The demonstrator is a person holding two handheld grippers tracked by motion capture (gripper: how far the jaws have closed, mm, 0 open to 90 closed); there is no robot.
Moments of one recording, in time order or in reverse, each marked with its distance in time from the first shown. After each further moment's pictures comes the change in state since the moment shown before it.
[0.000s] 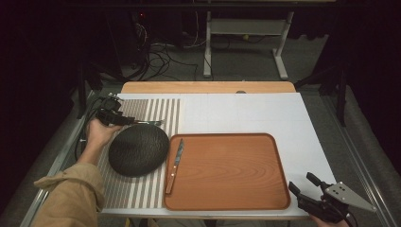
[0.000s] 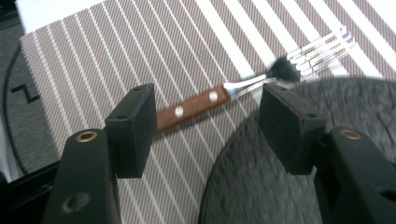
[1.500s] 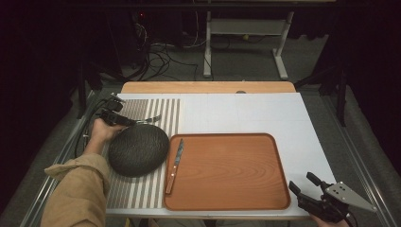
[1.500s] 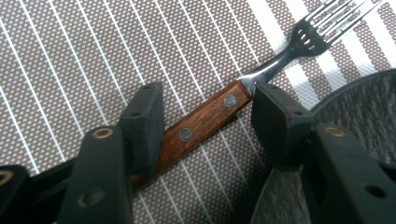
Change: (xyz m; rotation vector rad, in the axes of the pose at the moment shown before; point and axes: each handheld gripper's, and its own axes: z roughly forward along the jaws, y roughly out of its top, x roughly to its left) left arm 0.037 0.033 0.066 0.184 0.009 -0.059; right arm 0.000 0.001 0.000 -0.026 -0.019 -0.015
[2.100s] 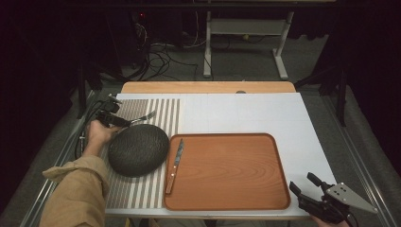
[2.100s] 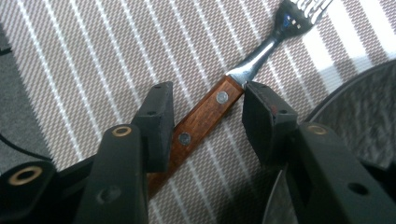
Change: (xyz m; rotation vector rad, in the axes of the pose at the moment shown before) left arm 0.010 -0.010 -0.004 0.054 -0.085 0.008; right arm 0.000 0.000 0.000 0.006 -0.002 0.003
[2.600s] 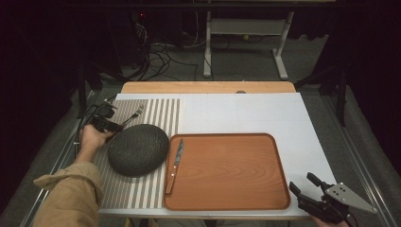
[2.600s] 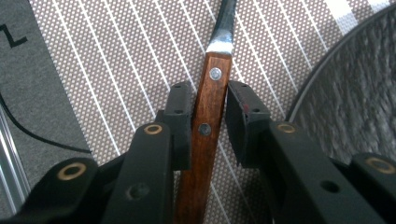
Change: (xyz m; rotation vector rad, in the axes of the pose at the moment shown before) left arm 0.007 -0.011 -0.006 0.009 0.053 -0.039; right arm 0.001 0.000 -0.002 -0.004 -0.004 0.001
